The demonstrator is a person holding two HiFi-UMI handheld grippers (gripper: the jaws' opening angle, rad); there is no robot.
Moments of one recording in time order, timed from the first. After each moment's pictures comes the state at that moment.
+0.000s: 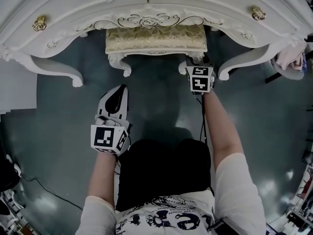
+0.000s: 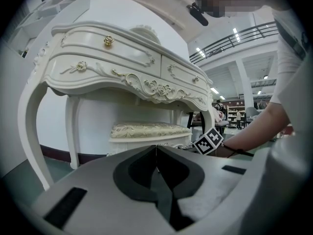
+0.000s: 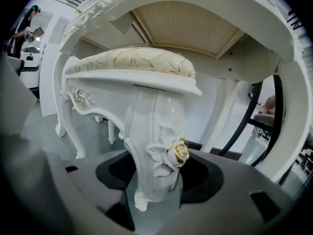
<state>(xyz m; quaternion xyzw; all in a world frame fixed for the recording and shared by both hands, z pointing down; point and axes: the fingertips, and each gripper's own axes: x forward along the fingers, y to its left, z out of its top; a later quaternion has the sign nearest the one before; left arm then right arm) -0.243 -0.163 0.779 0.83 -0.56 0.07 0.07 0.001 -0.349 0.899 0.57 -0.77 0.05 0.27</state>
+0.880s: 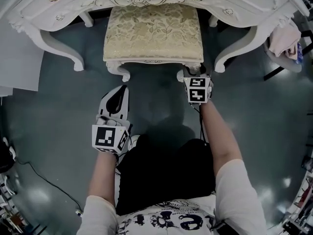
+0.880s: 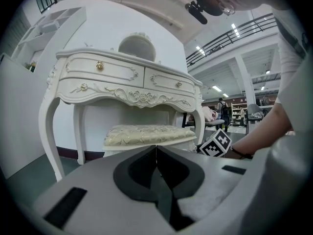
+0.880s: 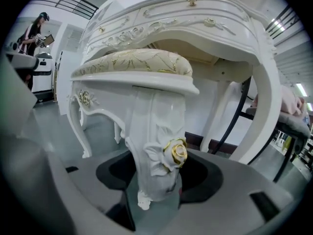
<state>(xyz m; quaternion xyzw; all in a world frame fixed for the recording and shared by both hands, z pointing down) -0.193 -0.067 0.769 0.81 -0.58 0.07 0.06 0.026 -0.228 0.903 0.53 -0.80 0.06 0.27</state>
